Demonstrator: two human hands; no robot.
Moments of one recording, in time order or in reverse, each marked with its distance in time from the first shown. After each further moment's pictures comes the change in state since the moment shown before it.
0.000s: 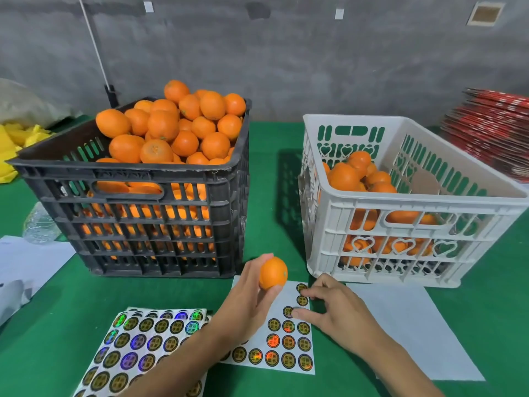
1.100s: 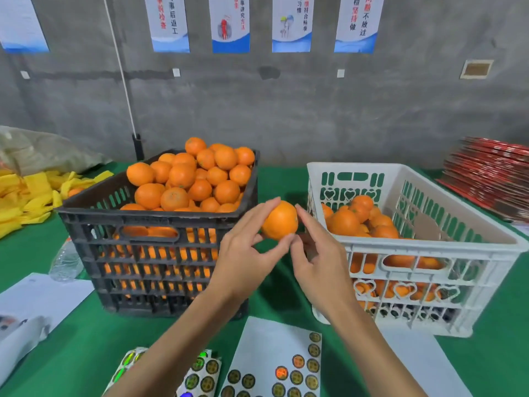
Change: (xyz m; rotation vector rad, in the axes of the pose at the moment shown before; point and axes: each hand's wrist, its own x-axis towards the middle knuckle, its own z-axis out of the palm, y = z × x) left_hand 0.083 0.108 -0.093 -0.109 0.522 0.436; right_hand 0.062 -0.117 -0.087 0.459 0.613 -0.337
